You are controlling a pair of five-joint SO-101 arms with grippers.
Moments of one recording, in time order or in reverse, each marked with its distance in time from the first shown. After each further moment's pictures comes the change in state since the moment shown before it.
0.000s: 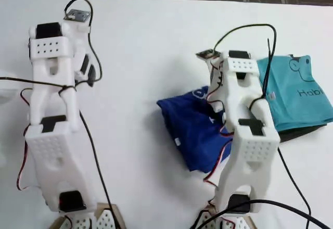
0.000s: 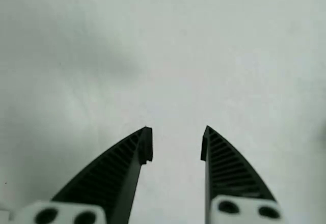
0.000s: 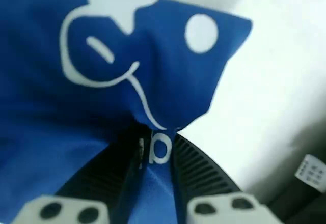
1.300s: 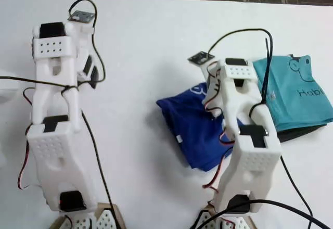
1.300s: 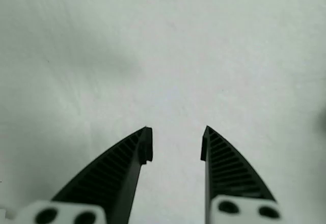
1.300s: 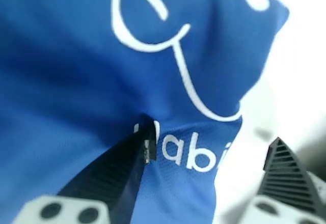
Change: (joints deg) left arm 1.1 0.0 0.0 1.2 0.0; right arm -1.6 -4.5 9.9 -8.3 2.9
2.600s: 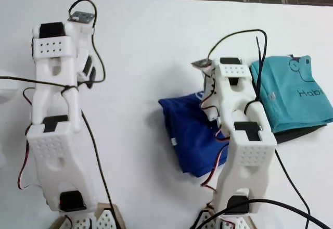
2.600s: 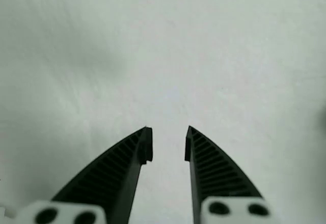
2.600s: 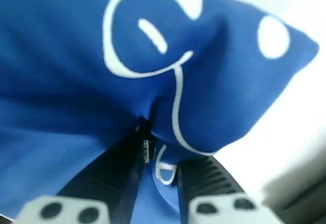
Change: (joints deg) left arm 0.0 0.0 0.0 0.5 0.0; right arm -2.9 6.9 -2.4 9.5 -10.9
